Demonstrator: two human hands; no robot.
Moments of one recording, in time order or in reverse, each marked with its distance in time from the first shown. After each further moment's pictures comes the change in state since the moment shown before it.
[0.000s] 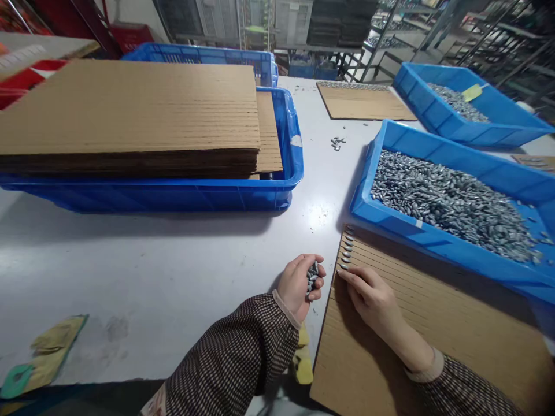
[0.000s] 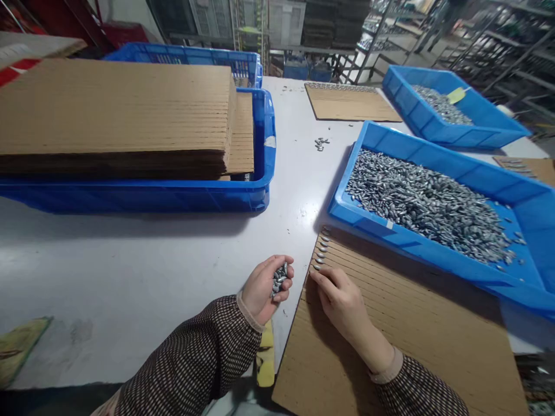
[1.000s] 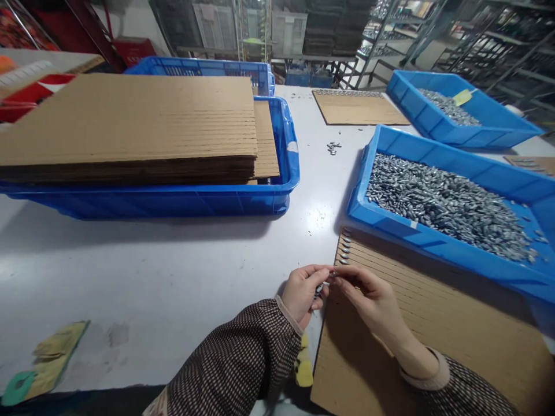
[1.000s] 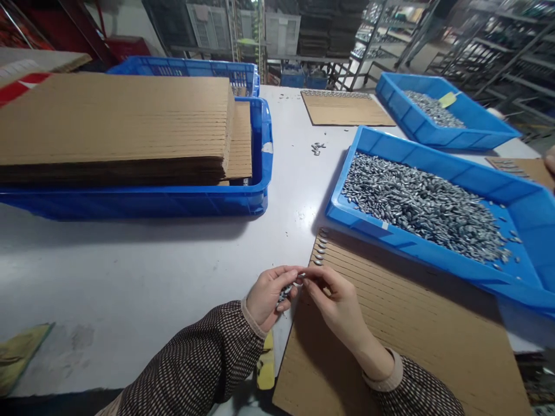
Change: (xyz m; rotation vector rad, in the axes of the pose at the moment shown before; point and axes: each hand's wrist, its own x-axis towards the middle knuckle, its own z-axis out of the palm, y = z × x) left_hand -0.003 -0.009 0.001 0.138 -0.082 0.009; right_hand 0.023 -0.033 -0.019 0.644 -0.014 0.448
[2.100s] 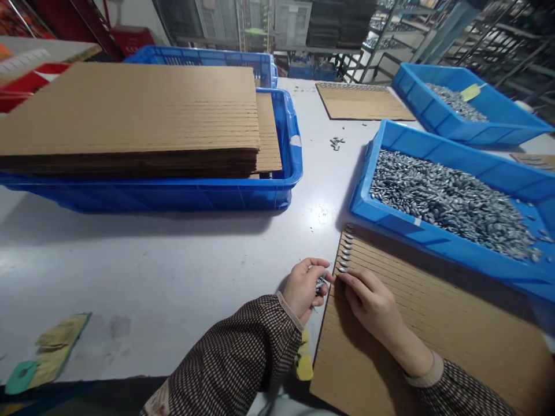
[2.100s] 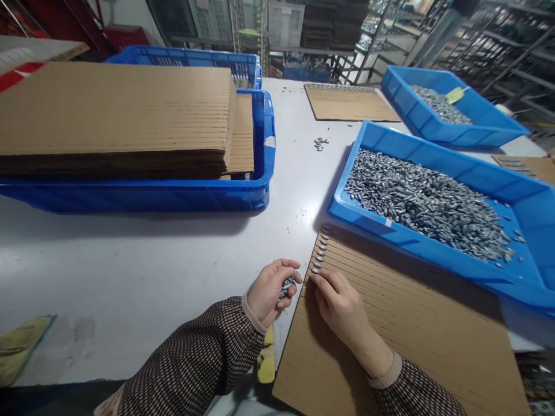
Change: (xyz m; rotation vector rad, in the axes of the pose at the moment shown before) left_hand -0.004 0.004 0.005 0.046 0.076 -0.051; right_hand -0.016 0.033 -0.006 -0.604 0.024 -0.434
